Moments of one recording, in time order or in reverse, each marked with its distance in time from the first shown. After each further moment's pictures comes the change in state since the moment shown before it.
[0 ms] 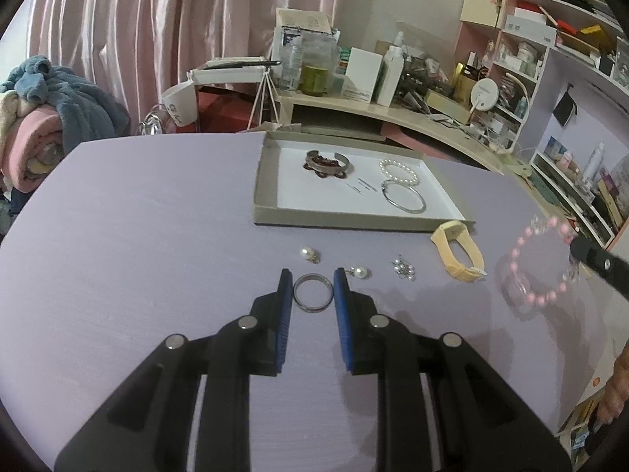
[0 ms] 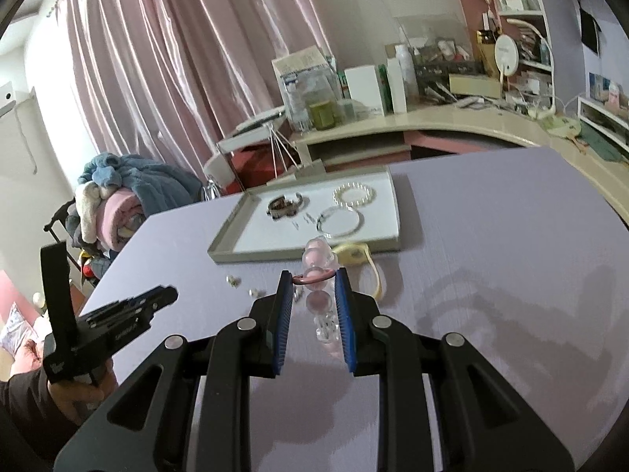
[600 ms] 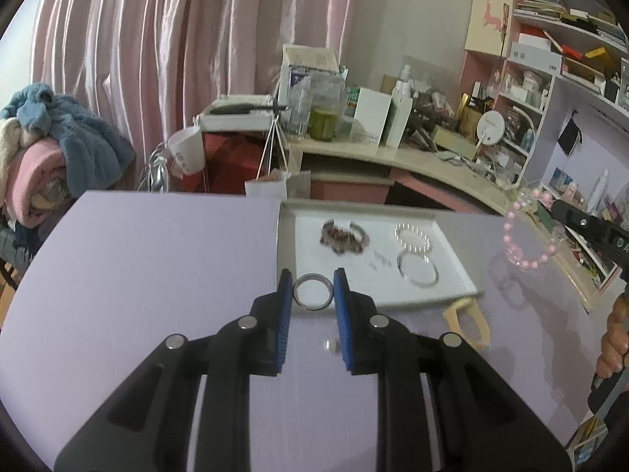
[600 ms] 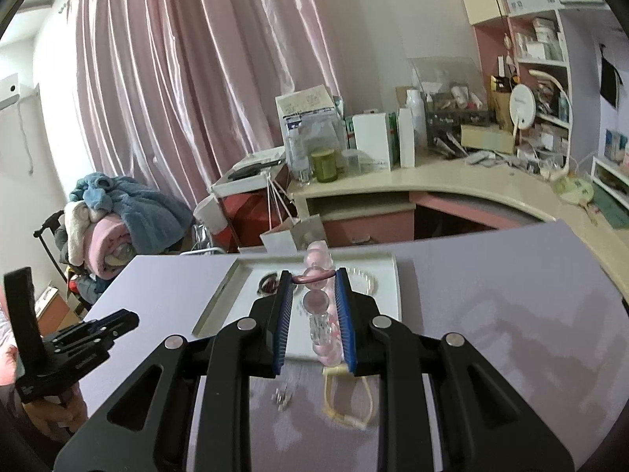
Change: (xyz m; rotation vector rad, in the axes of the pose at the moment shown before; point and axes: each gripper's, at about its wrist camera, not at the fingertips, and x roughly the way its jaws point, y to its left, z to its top) left arm -0.001 0.017 0.083 0.007 -0.105 0.008; right arm 0.043 0.008 0.093 -0.079 -0.107 -0.028
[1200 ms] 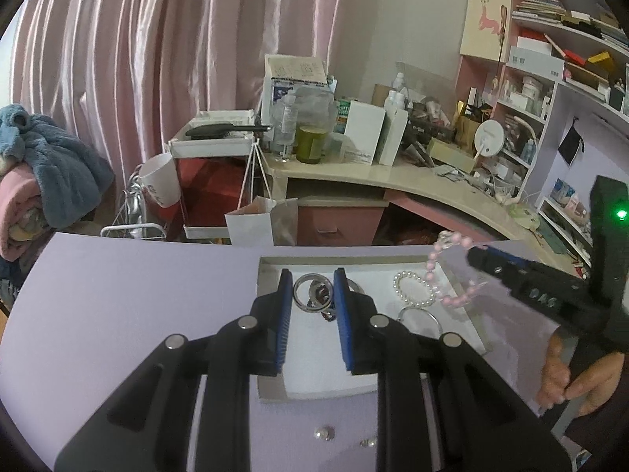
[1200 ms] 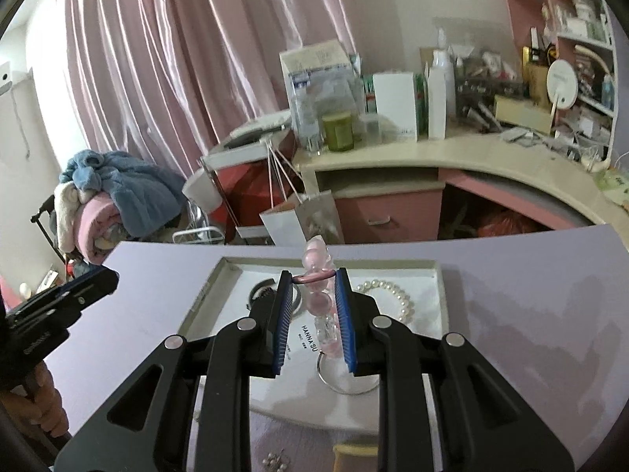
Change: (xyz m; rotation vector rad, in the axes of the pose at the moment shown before) left arm 0.068 -0.008 0.060 0.028 -0.008 -0.038; right arm 0.117 0.004 0.010 -0.006 0.147 0.036
